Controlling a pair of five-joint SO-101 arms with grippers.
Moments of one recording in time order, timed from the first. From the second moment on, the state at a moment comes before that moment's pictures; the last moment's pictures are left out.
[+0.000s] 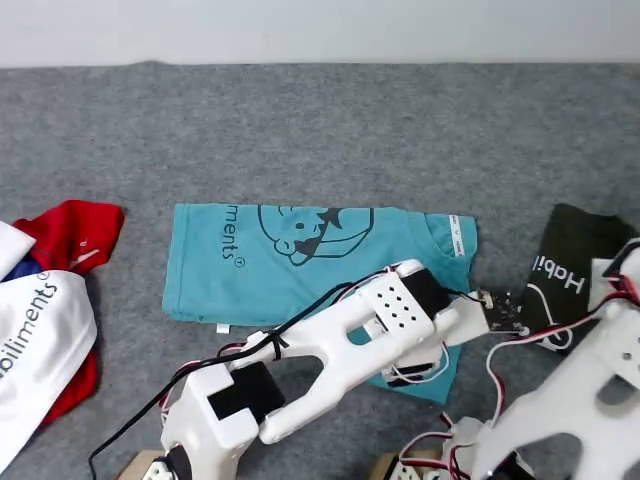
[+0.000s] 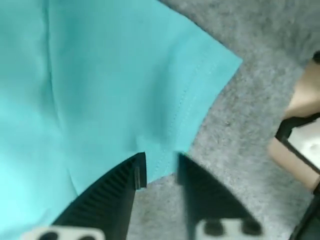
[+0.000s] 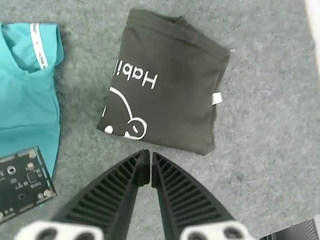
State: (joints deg) left arm 54.0 24.1 -5.2 88.5 -12.3; right arm 37.7 -30.5 -4.9 100.7 32.3
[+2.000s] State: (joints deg) left arm 30.9 60.8 -65.9 96.4 -18.4; right arm 37.7 -30.5 -4.3 100.7 32.3
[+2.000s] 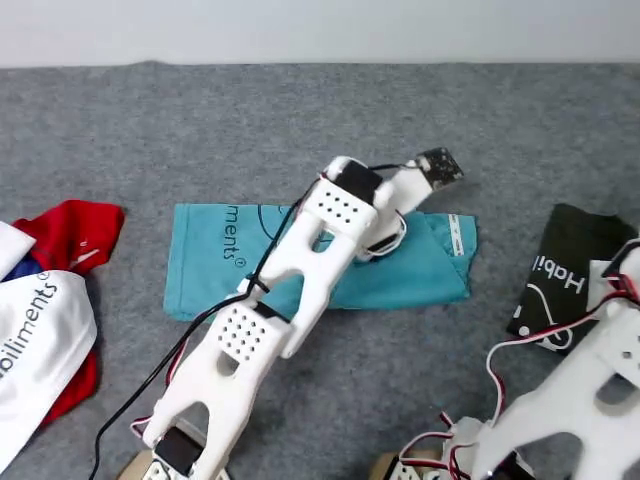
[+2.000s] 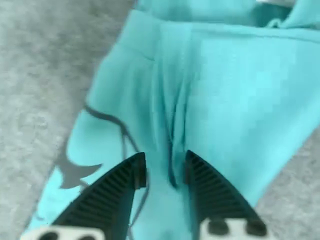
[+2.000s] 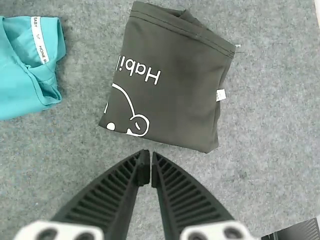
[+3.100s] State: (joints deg) left arm 27.3 49.2 -49.6 99.0 -26.3; right arm 37.7 -30.5 -4.3 100.7 32.3
